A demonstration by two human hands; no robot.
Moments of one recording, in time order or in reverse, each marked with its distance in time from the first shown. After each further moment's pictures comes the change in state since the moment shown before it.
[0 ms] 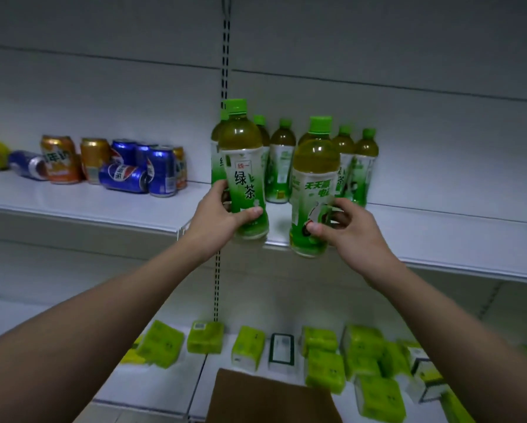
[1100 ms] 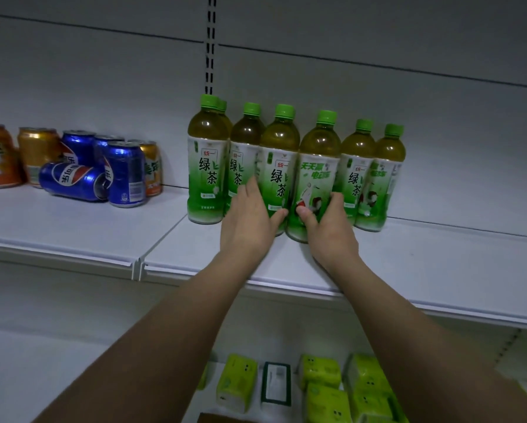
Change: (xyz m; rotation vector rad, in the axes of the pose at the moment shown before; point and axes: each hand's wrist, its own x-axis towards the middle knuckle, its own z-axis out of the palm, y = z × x) left_hand 0.112 -0.054 0.092 0.578 0.251 0.044; right_hand 0.129 0.057 0.049 -0.345 0.246 0.049
